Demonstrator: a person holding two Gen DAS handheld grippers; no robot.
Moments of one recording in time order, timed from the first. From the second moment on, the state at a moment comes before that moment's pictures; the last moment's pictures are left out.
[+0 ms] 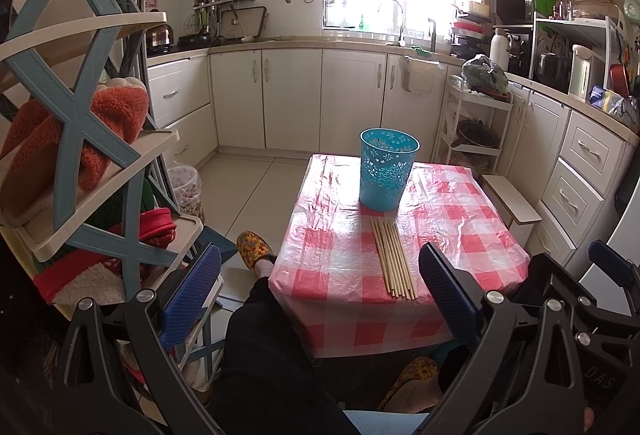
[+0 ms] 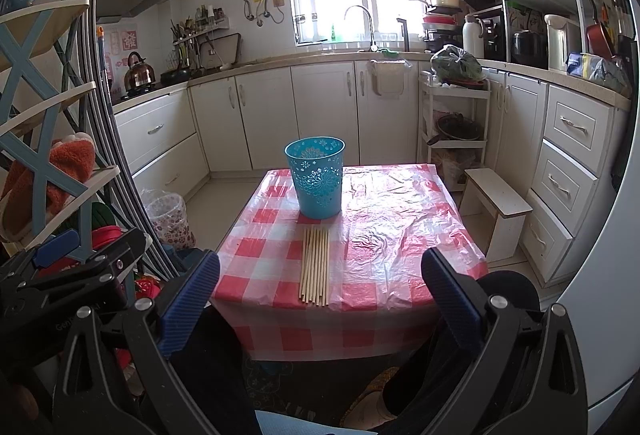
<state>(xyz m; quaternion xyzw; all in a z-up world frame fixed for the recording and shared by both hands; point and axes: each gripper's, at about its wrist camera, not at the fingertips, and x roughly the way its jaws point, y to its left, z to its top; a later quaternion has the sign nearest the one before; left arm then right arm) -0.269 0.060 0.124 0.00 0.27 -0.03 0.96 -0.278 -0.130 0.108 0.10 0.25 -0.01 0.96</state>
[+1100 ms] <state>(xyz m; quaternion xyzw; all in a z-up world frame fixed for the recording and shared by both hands) -0.189 0.050 0.087 0.02 0.31 -0.02 0.95 -0.218 -0.154 0.078 0.07 0.29 -0.04 0.95</state>
